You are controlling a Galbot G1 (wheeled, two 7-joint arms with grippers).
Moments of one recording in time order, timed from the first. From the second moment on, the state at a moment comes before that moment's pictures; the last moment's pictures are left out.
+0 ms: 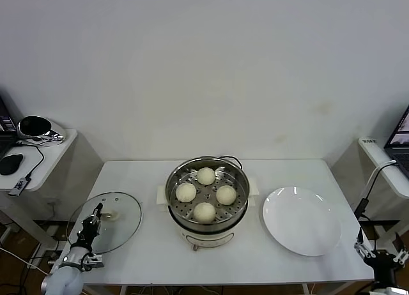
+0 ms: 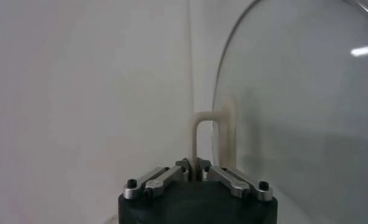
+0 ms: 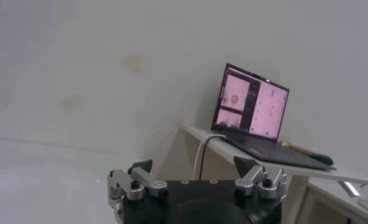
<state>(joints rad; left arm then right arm) 1.19 -1.07 -0.53 -1.28 1.12 -0.10 -0.33 -1.58 1.50 1.08 1.85 0.04 0.17 -0.06</state>
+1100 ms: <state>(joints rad) 1.45 -0.86 -0.58 -2.11 0.87 0.34 0.01 -1.59 1.52 0.97 1.87 -0.03 0.19 -0.06</state>
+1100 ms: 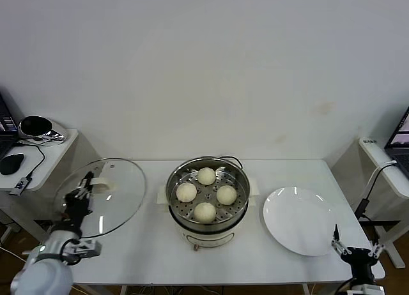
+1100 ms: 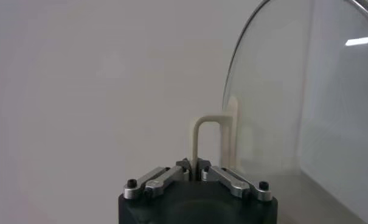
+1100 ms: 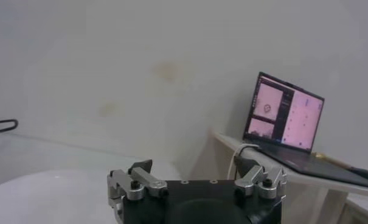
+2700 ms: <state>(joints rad) 0.85 -1.27 0.18 -1.83 1.29 0.68 0.27 -1.56 1.57 0.89 1.81 -0.17 0.21 -0.04</state>
